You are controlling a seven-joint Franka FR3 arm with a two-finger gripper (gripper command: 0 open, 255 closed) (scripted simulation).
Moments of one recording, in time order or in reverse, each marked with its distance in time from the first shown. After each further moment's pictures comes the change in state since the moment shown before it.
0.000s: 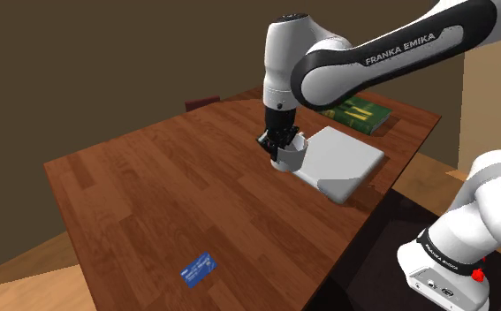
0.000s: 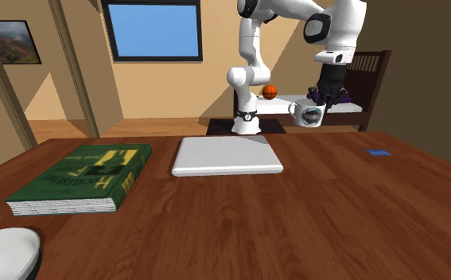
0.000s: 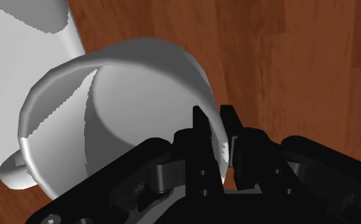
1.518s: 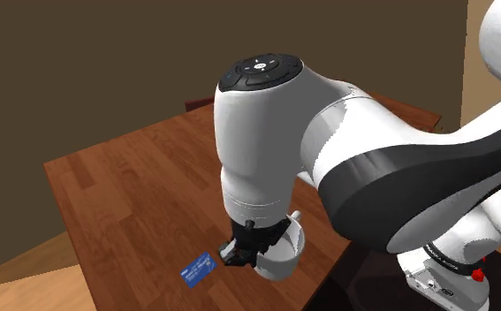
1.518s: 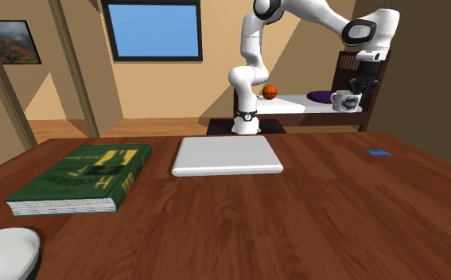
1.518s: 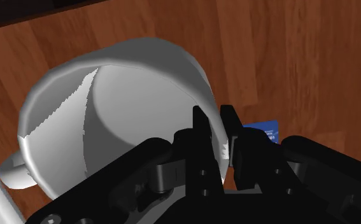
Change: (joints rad) arm 0.269 0.118 0.315 0.143 0.001 -0.038 0.584
